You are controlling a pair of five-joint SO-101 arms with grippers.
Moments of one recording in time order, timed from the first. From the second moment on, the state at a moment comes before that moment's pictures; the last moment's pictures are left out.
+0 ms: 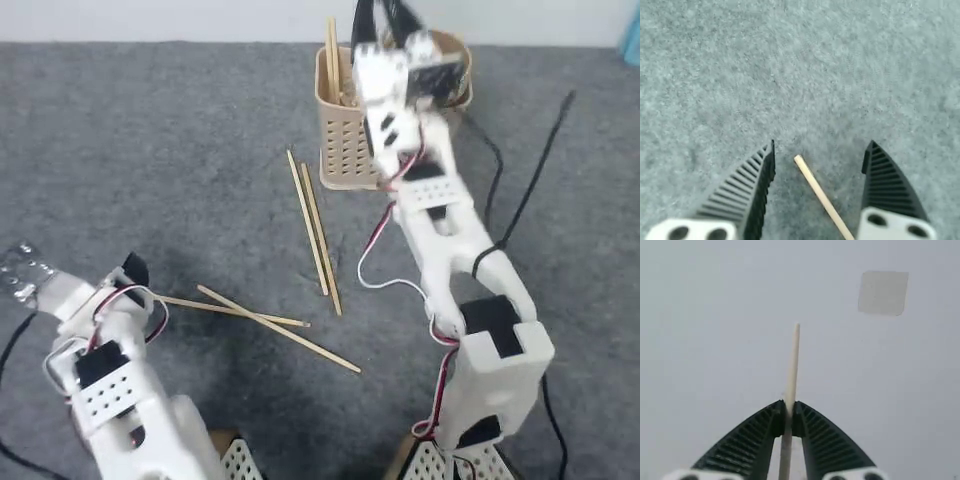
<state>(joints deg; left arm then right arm) -39.6 -60.5 82.8 38.5 21.9 -16.7 16.0 11.8 -42.5 -0.2</state>
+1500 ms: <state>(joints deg) -39.6 -60.5 83.6 40.9 21.7 -35.6 -32.1 42.2 55.9 -11.3</state>
